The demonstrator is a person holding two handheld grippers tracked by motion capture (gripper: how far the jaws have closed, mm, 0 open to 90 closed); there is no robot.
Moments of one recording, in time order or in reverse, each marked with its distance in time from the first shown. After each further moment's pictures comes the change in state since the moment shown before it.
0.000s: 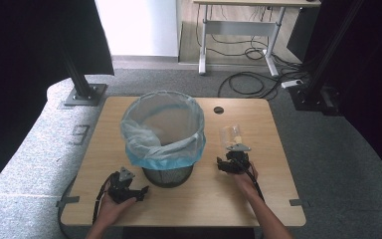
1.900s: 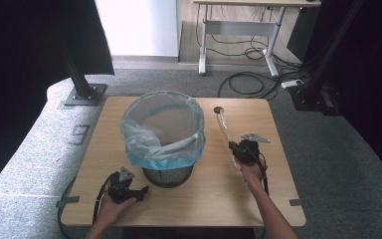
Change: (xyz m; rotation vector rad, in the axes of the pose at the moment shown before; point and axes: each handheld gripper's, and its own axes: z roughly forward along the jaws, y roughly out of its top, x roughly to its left) left arm 0.000 0.000 0.000 0.000 0.000 0.000; right arm -0.032 0.030 -0.033 -0.167 0.118 0.168
